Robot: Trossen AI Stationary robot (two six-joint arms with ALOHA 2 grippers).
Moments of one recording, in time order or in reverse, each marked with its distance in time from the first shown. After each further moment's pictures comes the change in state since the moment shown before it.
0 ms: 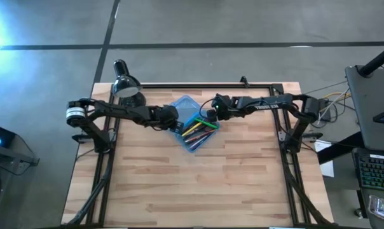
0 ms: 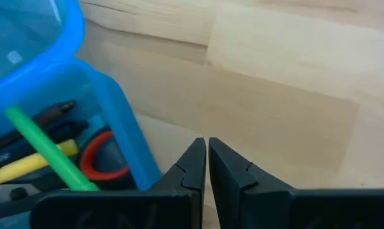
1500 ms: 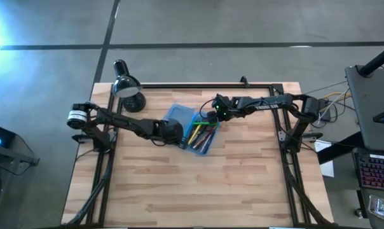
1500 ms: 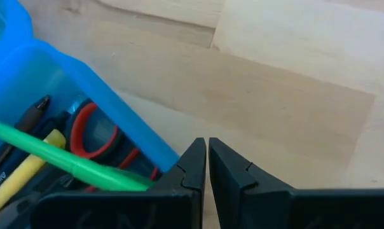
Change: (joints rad) left arm -0.239 0.034 0.051 0.010 -0.011 -0.186; right arm 0.001 0.000 -0.013 0.008 -0.052 -0.043
